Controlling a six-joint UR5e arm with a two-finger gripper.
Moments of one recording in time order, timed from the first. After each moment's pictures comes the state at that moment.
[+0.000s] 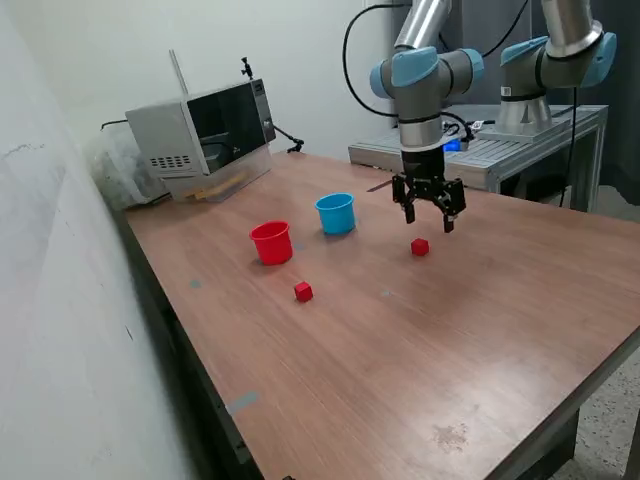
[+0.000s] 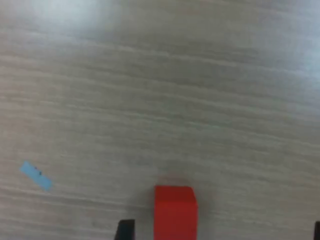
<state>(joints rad) 0.09 -0.99 1.76 -2.37 -1.55 3.11</state>
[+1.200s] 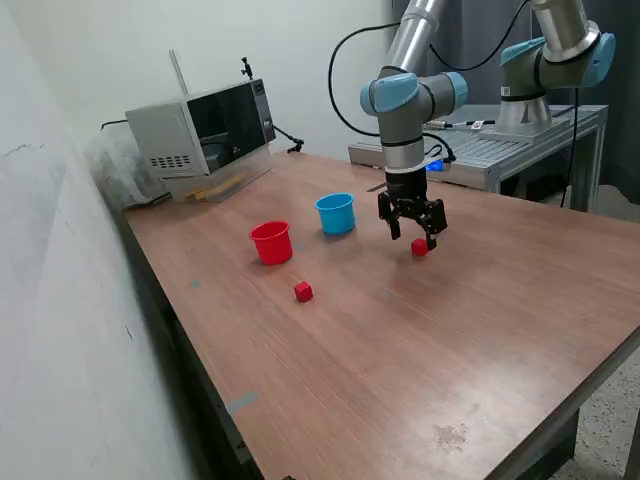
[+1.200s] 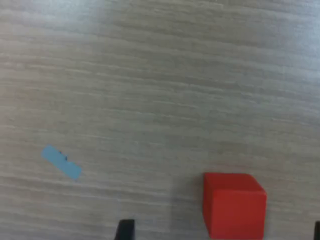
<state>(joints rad) 0.05 -0.91 1.72 -2.41 -1.55 3.08</state>
